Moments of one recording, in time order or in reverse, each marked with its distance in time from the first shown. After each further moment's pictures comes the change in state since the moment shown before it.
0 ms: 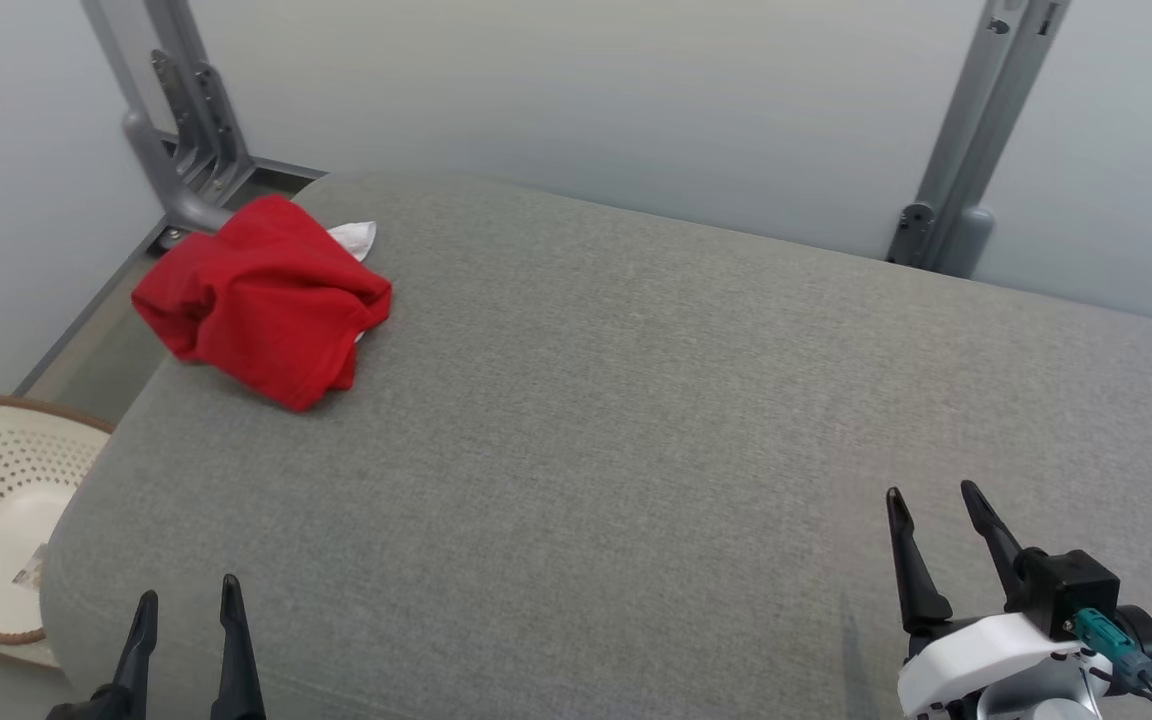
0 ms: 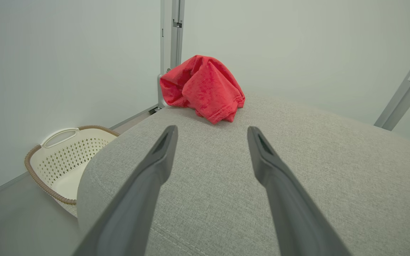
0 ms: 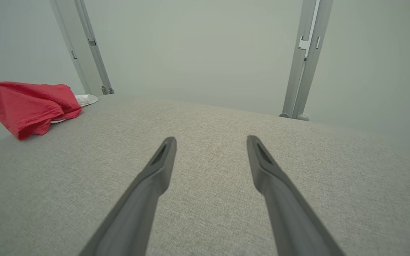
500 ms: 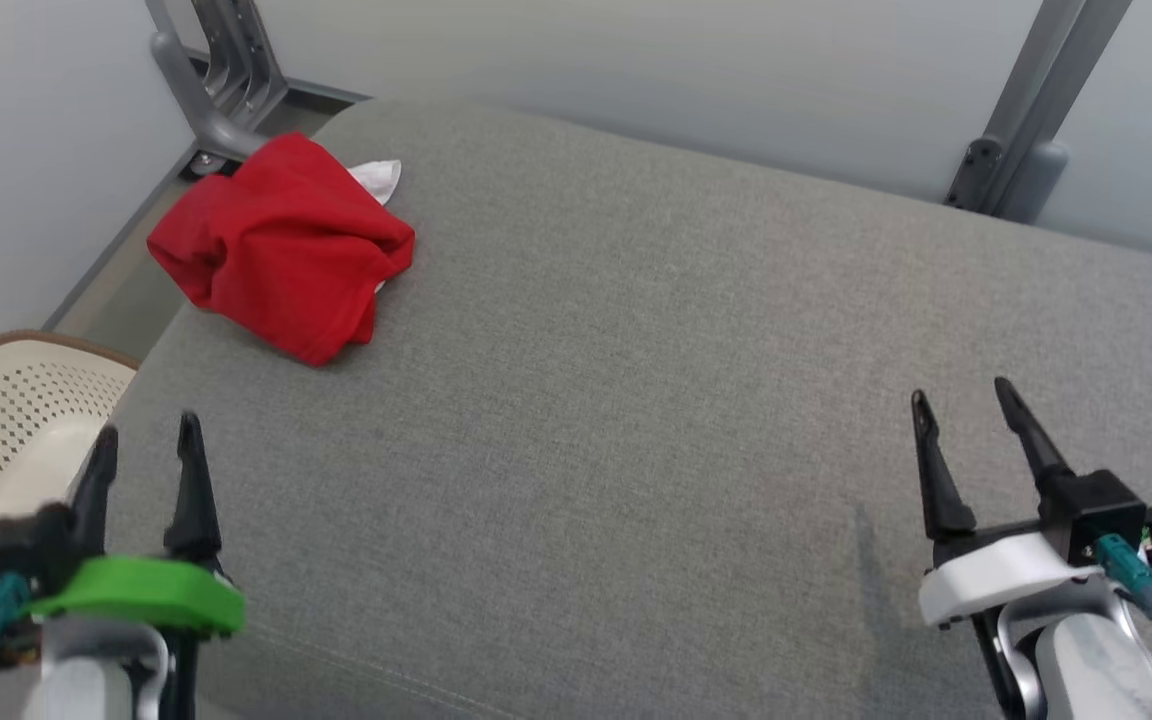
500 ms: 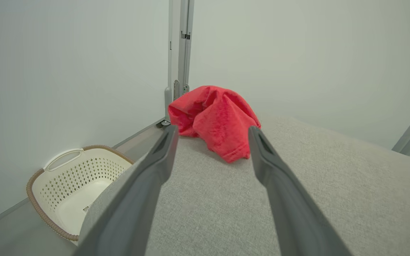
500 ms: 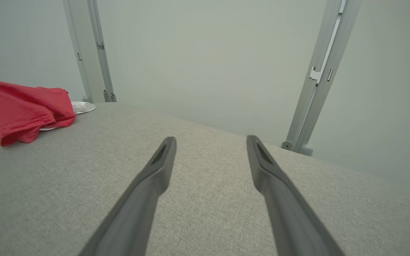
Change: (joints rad) left arm -0.271 0.076 -0.007 0.107 -0.087 -0.018 0.071; right arm -0.095 -0.003 -0.045 -0.069 -0.131 0.000 0.000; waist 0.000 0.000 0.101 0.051
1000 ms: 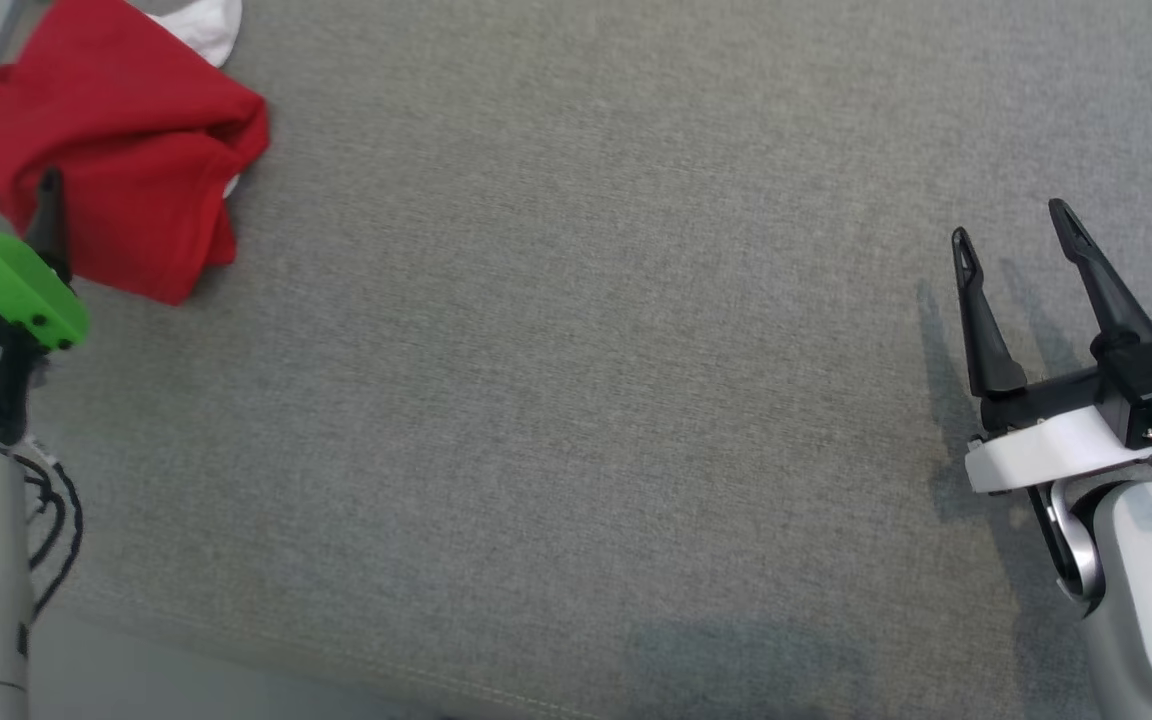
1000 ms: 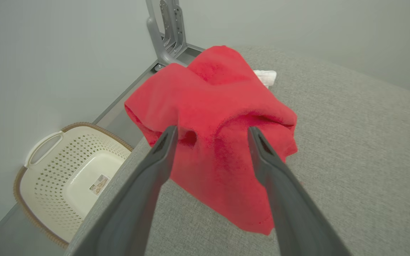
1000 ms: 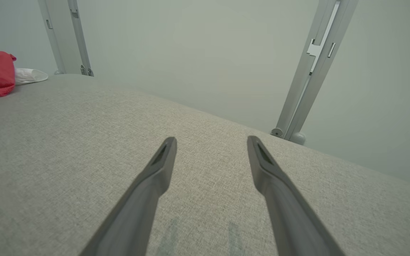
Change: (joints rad) left arm -0.656 0.185 -0.026 0.465 -0.136 -0.006 0.386; right arm -0.190 -0.157 0.053 -0.103 -0.020 0.000 0.016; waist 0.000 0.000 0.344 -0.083
